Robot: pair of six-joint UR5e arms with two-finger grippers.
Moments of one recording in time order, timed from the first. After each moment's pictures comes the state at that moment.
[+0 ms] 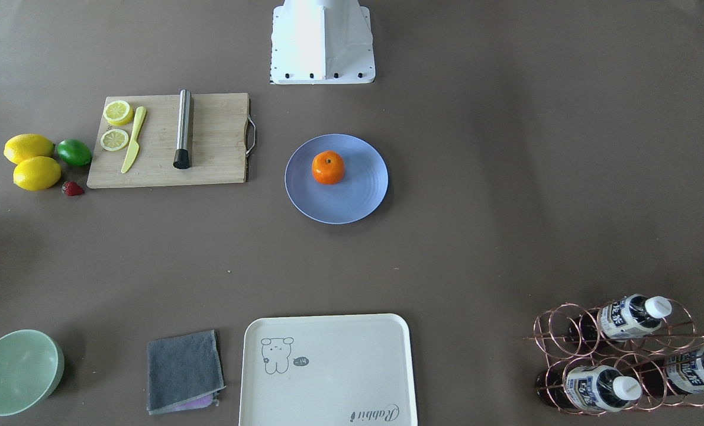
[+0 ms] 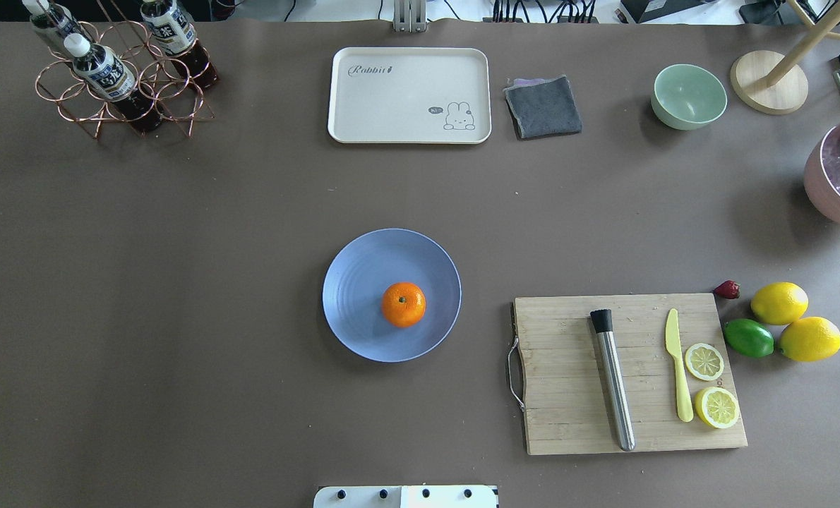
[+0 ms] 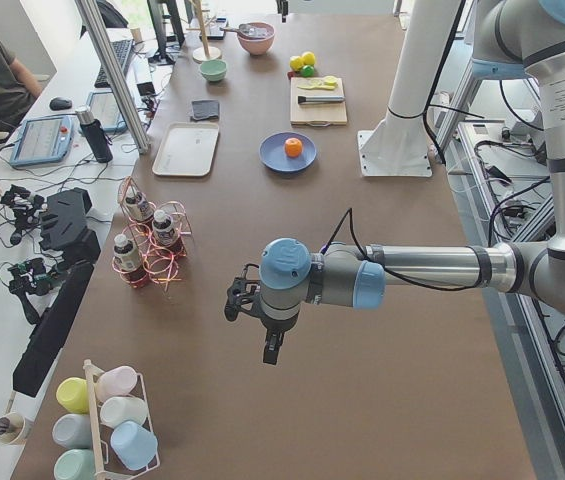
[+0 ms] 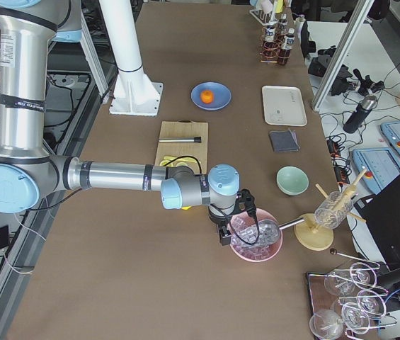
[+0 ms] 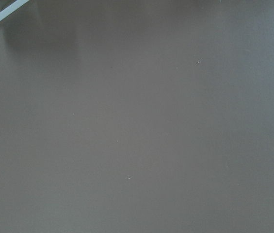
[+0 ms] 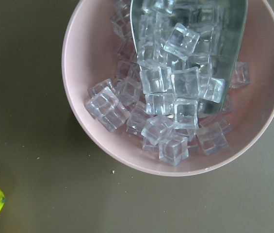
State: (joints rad) left arm -1.59 -1.33 -1.79 -1.70 -2.34 0.10; right arm 1.46 -1.68 1.64 -1.38 2.30 -0.10
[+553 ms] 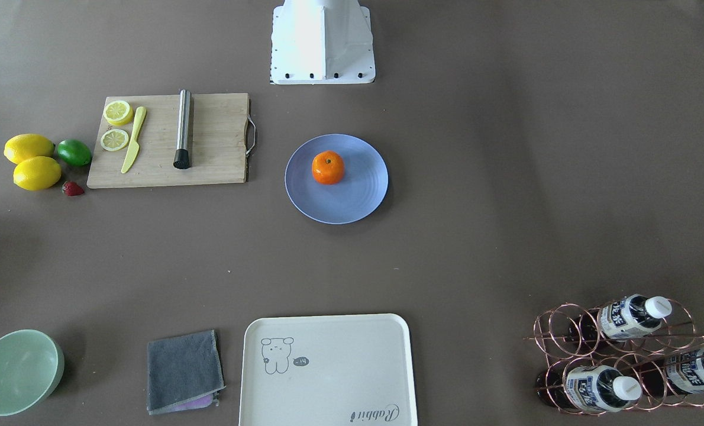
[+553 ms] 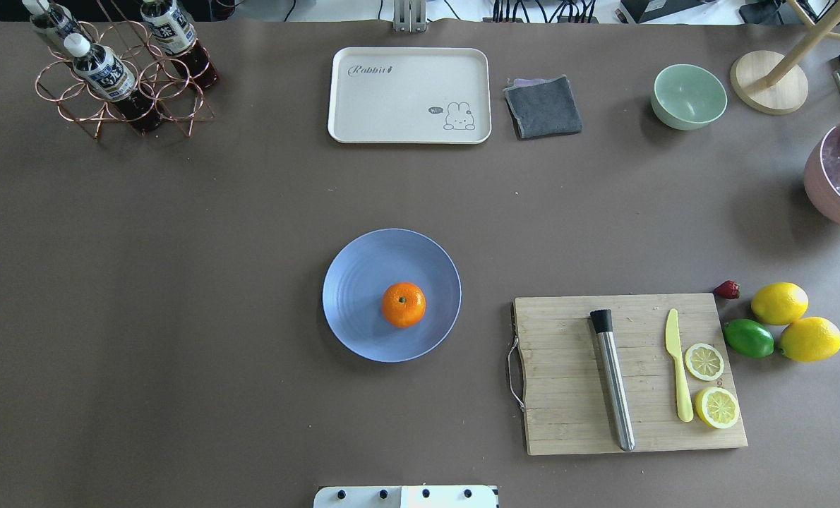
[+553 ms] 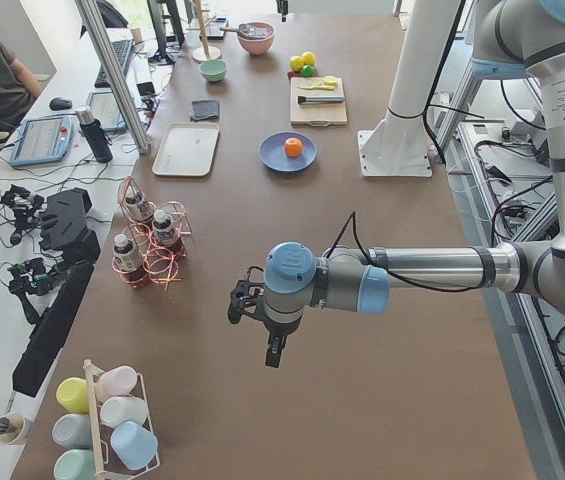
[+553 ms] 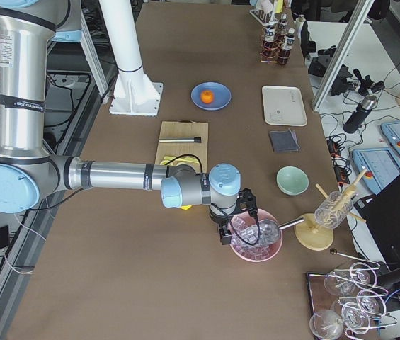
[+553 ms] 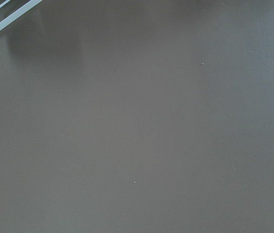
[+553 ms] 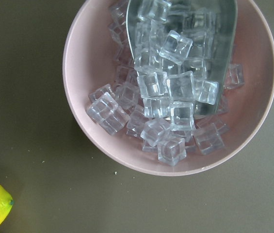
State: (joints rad) left arm -1.59 -1.30 -1.80 -1.72 -2.37 0.10; right arm 1.48 -1.67 1.66 -1.44 2.32 -0.11
